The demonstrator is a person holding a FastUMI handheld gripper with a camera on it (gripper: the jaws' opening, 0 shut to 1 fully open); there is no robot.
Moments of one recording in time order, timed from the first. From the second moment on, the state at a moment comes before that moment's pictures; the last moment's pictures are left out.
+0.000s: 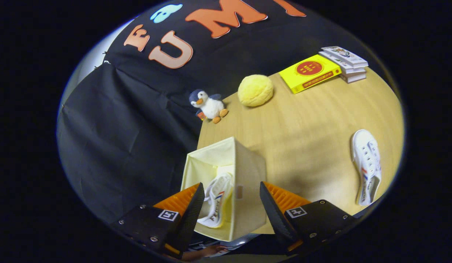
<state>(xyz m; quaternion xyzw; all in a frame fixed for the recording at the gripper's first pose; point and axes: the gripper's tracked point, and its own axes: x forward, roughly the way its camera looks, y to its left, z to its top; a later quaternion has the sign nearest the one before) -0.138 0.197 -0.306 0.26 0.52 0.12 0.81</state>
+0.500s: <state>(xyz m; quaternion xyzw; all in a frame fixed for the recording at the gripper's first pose) -0.218 -0.018 -0.403 0.13 0.56 -0.01 0.82</state>
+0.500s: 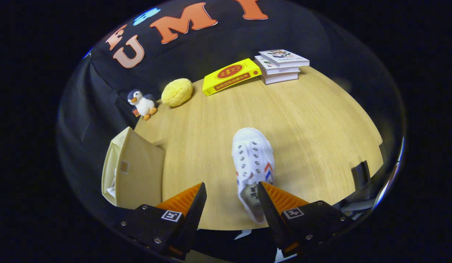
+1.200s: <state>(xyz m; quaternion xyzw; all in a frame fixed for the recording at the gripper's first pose) -0.208 -0.048 -0.479 0.00 0.52 0.04 0.86</state>
